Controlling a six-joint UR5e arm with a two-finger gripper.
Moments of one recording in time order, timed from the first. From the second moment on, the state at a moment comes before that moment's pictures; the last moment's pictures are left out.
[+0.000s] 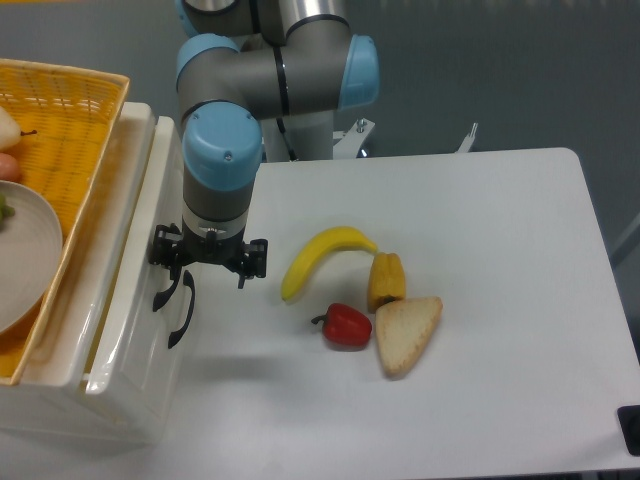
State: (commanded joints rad) arm 2.19 -1.85 -1.54 -1.30 1.37 0.23
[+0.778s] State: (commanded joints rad) arm 2.22 -1.85 -1.54 -1.30 1.39 0.27
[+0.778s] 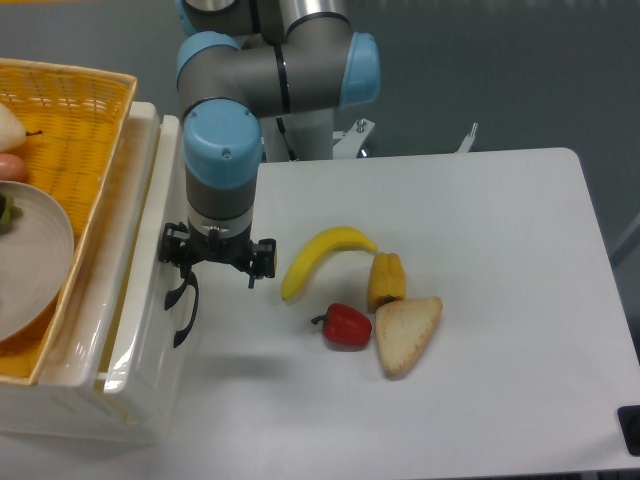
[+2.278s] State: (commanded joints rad) arm 2.31 -1.86 -1.51 -1.30 1.39 0.33
